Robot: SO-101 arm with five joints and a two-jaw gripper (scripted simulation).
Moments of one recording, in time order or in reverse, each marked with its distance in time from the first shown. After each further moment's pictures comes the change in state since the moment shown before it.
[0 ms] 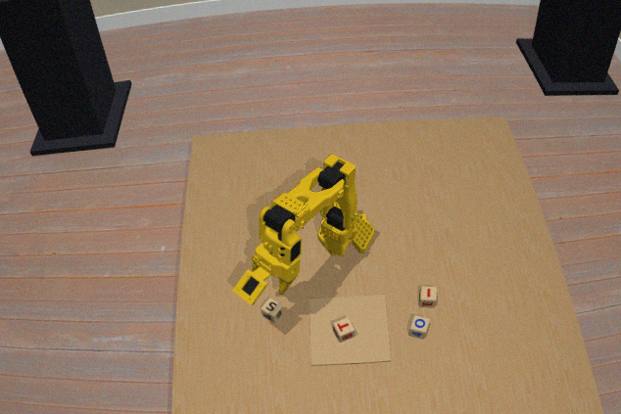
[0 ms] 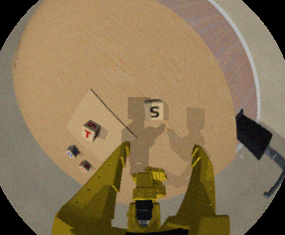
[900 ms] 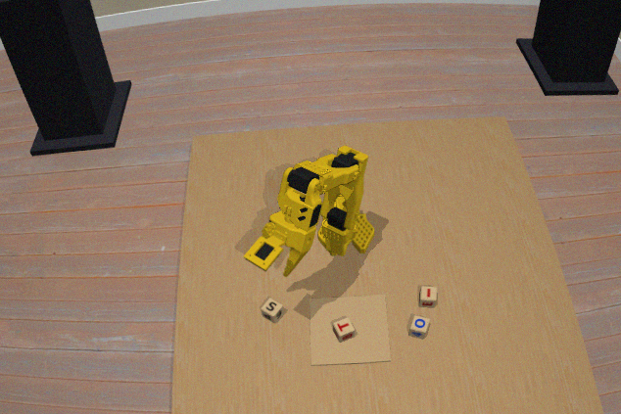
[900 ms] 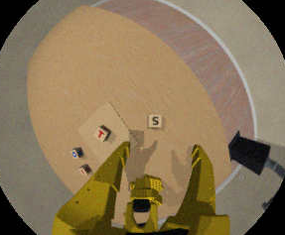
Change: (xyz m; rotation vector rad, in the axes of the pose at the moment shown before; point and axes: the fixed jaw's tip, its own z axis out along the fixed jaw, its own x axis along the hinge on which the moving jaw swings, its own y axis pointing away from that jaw) arm 0.000 0.009 -0.055 -0.038 -0.316 -0.076
